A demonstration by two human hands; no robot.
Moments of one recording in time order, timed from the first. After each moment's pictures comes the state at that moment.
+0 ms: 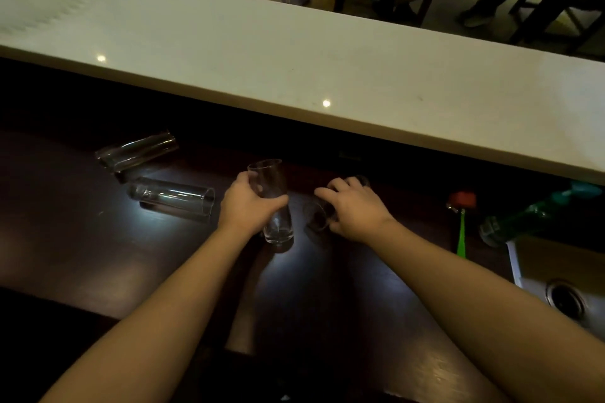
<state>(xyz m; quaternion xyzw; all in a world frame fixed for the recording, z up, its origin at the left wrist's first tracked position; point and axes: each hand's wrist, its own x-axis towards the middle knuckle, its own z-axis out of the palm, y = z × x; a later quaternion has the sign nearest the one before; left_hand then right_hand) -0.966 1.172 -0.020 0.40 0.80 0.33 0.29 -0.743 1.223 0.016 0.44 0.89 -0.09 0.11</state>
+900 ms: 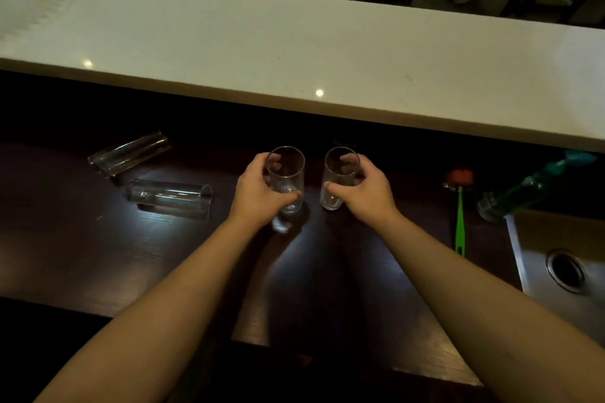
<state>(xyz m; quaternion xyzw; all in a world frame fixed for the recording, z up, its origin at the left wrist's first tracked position) -0.952 1.180 -0.023 0.53 0.67 0.41 0.31 -0.731 1.213 -0.005 0.60 0.57 -0.44 -0.35</state>
